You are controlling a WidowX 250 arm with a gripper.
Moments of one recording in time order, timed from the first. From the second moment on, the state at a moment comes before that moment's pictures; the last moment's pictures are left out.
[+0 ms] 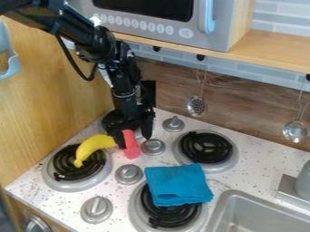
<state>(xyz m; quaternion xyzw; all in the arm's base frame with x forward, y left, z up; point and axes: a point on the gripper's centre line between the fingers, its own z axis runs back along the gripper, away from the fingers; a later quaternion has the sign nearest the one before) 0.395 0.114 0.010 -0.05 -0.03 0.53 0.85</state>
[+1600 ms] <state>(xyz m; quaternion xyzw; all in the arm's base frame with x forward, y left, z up) 0.352 0.015 -0.028 -0.02 0.00 0.42 0.91</state>
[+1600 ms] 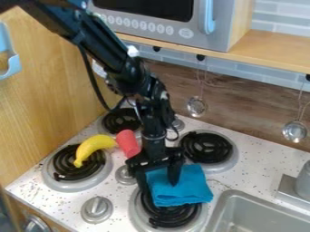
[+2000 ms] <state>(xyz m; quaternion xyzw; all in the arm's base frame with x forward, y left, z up) 0.363 0.022 -0.037 0.00 0.00 0.41 0.91</state>
